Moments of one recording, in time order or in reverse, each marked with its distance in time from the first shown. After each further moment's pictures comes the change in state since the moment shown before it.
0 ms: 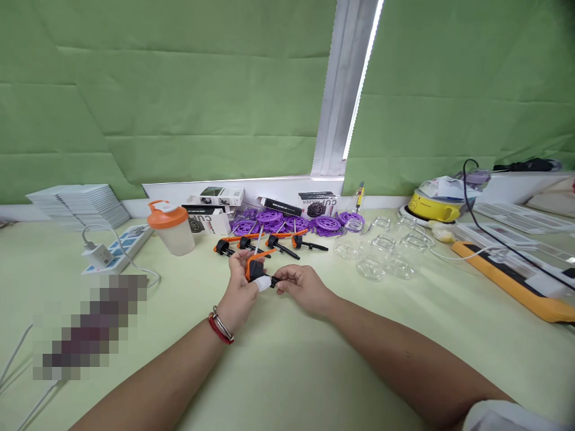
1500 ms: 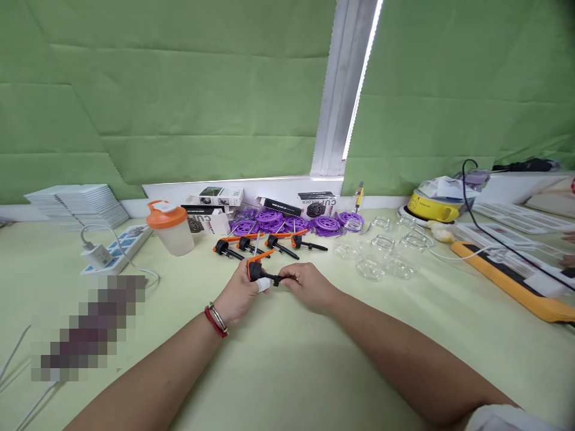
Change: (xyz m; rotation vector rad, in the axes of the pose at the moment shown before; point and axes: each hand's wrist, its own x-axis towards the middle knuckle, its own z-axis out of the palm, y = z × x) left_hand 0.009 -0.001 -0.004 0.066 -0.103 -0.193; right_hand -0.001 -0.019 -0.018 -0.632 -0.064 -0.140
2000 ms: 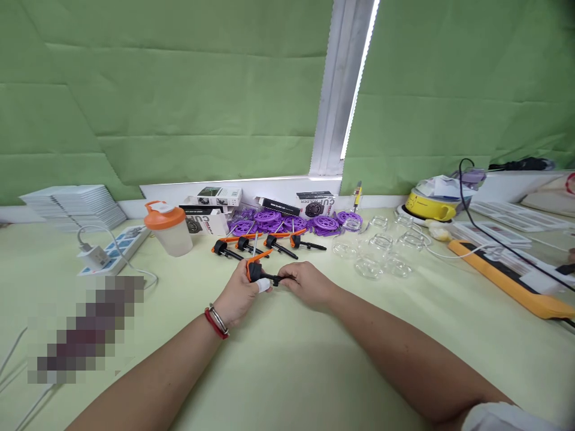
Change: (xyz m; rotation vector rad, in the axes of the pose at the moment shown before) left_hand 0.002 -0.006 -0.001 0.005 0.018 0.007; right_hand 0.003 0.001 -0.003 -0.083 -0.056 0.010
